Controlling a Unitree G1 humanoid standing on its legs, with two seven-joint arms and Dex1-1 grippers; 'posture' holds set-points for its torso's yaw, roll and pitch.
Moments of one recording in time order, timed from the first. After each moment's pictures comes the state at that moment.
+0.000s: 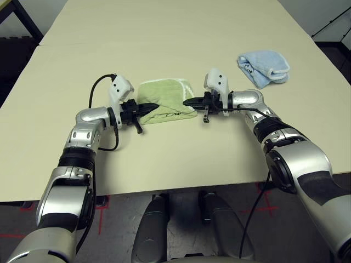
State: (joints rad) left arm -0.74 0.58 -0.05 0.64 -0.21 0.05 -1.19; right arm -1.14 -0.21 0.07 1.27 -0.10 -0.39 1.09
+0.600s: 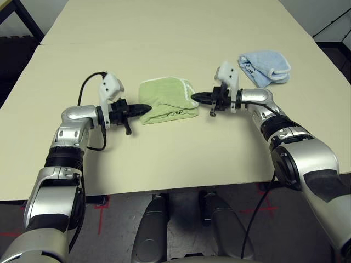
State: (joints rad) left arm -0.84 0.59 0.07 0.57 -0.30 0.16 -1.11; right arm -1.24 -0.22 -0.10 1.29 0.06 -0.31 1.12
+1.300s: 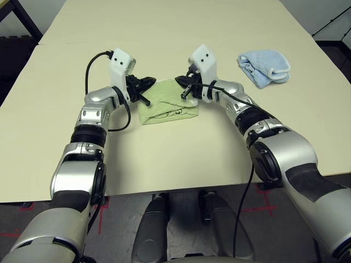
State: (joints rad) left arm -0.97 0.46 0.02 0.94 -0.10 0.04 -0.77; right arm -1.27 -0.05 0.01 1.30 -0.12 -0.14 0.58
